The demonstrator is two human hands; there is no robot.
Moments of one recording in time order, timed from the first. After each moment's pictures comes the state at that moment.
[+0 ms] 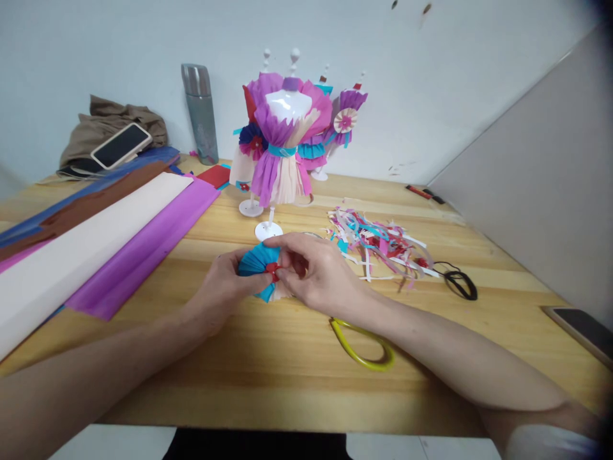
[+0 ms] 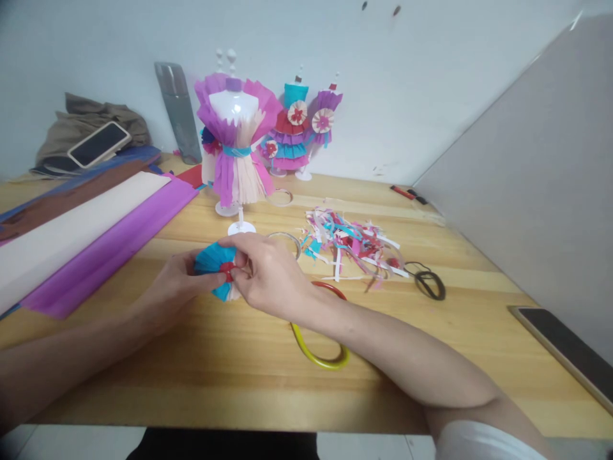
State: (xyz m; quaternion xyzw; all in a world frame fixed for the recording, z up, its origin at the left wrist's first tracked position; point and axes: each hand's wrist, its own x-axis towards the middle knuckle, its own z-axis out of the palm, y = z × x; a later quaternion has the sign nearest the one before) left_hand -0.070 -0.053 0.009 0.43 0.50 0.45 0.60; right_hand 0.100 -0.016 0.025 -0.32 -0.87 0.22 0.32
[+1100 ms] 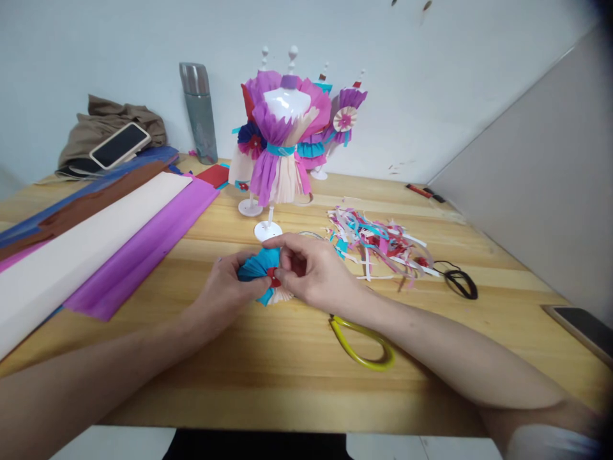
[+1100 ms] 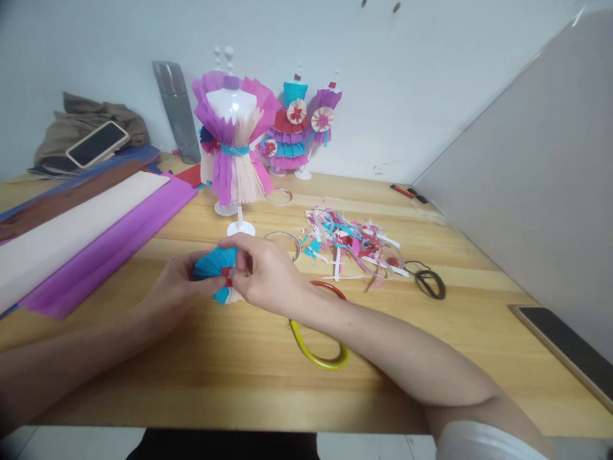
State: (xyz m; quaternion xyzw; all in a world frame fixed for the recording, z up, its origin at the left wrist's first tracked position) left_hand -0.066 -0.057 0.012 0.49 0.54 0.42 0.54; right_hand 0.098 -0.013 0.016 -0.35 -0.81 0.36 0.31
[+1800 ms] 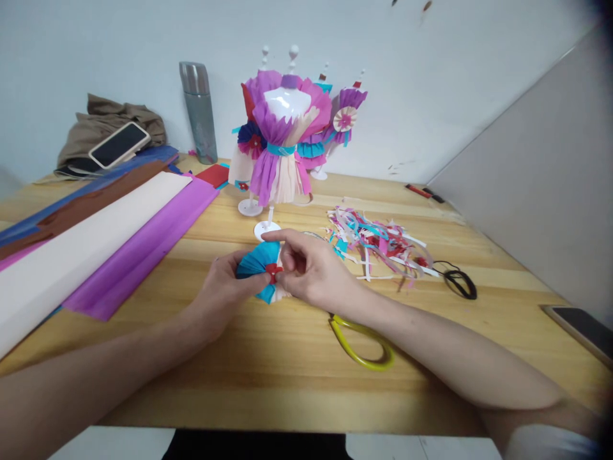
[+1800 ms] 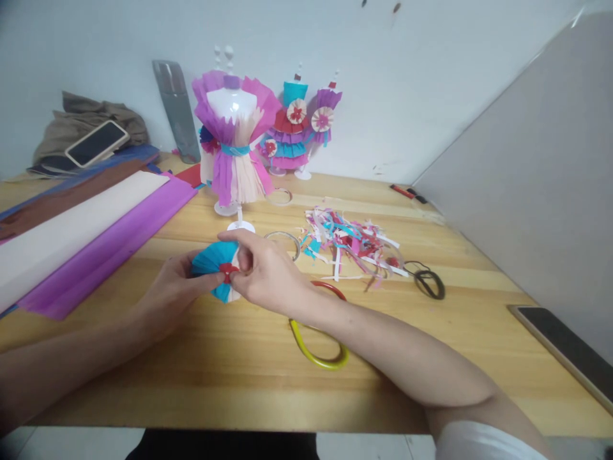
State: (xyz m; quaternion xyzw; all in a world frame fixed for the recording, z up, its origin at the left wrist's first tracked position) left_hand -0.065 -0.059 0.010 0.43 0.51 0.47 0.58; right_hand 0.099 -0.010 0.014 -0.35 -0.81 0.36 0.30
